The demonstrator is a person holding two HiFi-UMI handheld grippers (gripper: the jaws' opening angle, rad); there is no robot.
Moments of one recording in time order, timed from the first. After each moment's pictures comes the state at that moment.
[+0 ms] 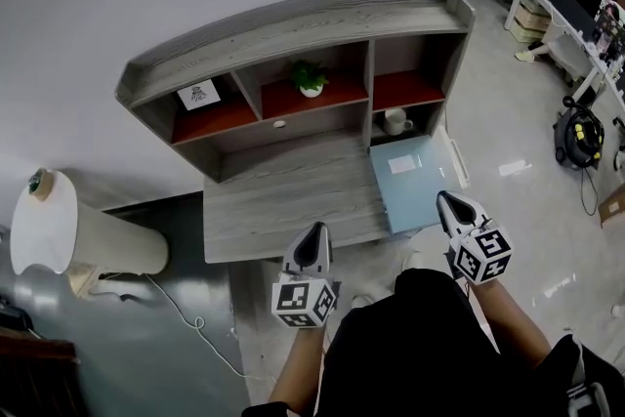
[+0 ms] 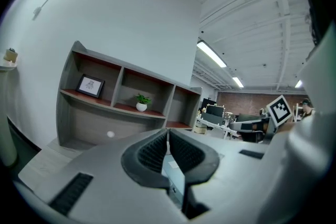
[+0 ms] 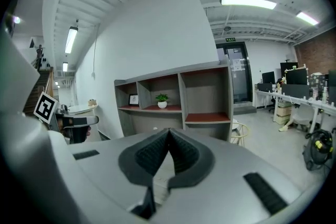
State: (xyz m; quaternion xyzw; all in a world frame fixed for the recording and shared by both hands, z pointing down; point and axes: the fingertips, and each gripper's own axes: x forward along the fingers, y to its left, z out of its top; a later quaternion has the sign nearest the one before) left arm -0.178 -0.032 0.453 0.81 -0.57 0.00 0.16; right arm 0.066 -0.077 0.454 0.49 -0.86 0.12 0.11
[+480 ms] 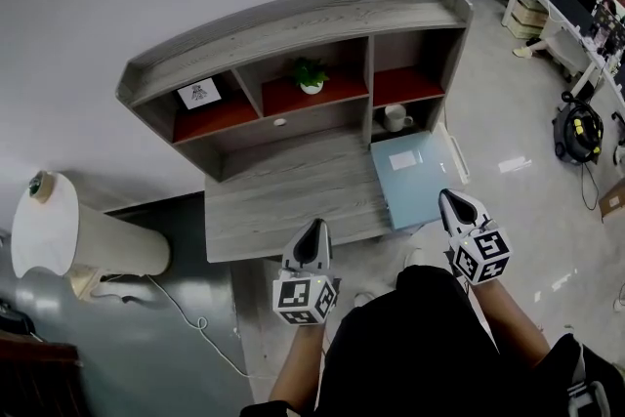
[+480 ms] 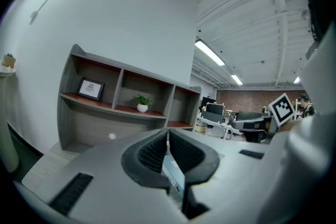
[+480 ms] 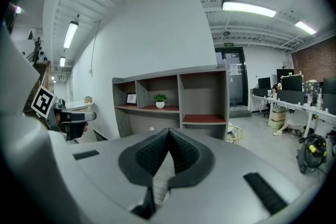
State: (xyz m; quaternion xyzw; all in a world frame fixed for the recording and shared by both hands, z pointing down) left arm -0.185 -0.028 0.452 0.81 -0.57 0.01 0.14; right arm 0.066 -0.066 0.454 0.51 -0.85 0.10 0.11
